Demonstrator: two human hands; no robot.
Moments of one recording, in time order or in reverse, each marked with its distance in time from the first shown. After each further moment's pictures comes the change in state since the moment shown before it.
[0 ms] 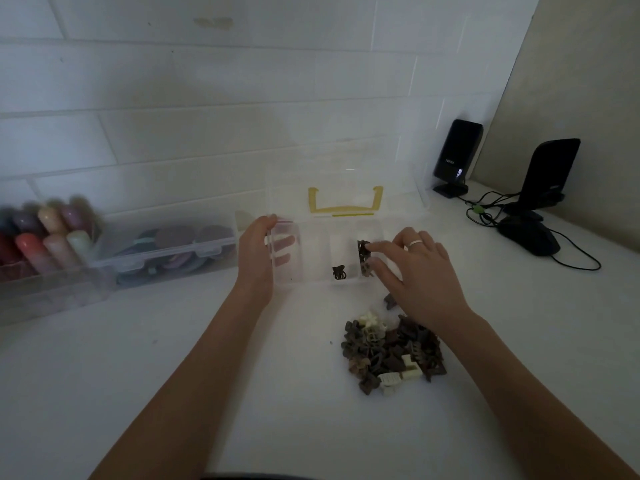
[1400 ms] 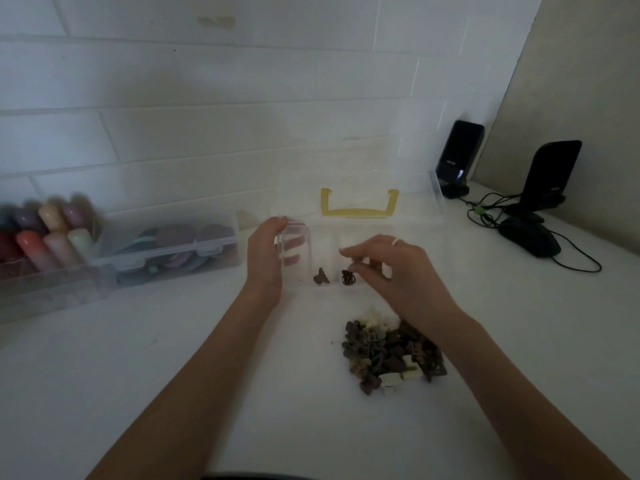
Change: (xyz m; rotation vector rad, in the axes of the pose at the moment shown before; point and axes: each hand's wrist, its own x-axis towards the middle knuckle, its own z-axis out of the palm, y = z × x) left_hand -0.002 -0.005 0.006 -0.009 -0.052 0.005; right_hand 0.007 -0.031 -0.022 0.504 -0.102 -0.042
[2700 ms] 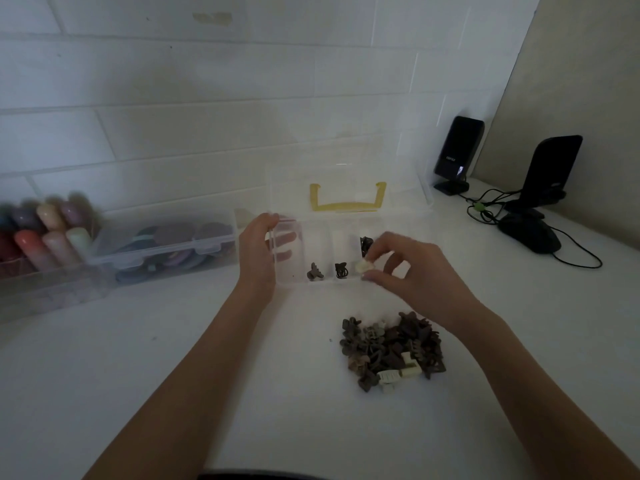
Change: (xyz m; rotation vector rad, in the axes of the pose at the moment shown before) left_hand 0.000 0.003 -0.005 0.023 0.047 0.052; right_hand -0.007 0.018 -0.015 0.072 -0.095 0.148
